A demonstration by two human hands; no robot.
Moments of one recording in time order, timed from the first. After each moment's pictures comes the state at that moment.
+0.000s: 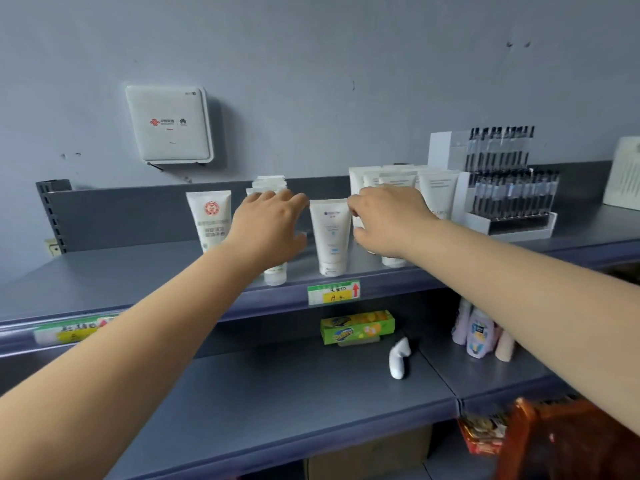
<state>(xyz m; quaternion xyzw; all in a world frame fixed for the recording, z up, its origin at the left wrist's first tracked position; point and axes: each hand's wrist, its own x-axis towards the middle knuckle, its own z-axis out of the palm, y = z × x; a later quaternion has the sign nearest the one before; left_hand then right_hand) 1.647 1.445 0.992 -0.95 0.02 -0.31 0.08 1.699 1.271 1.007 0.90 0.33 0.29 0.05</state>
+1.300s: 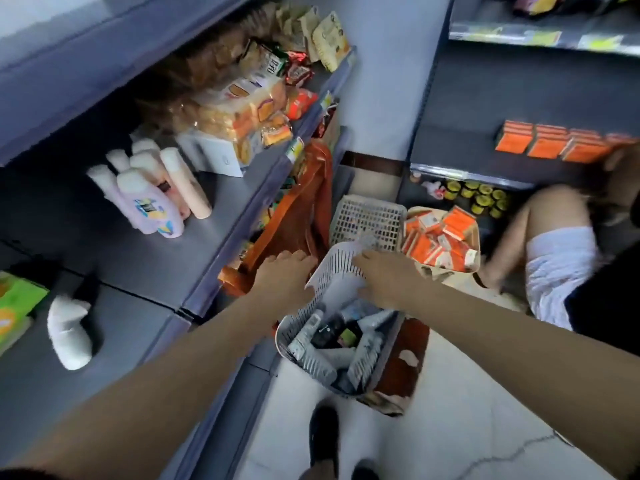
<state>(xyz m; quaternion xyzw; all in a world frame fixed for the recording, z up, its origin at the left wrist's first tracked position) 1.822 0.995 0.637 -0.87 0.49 0.11 0.03 1.702 0.846 0.644 0.98 -0.13 -0.15 -0.04</state>
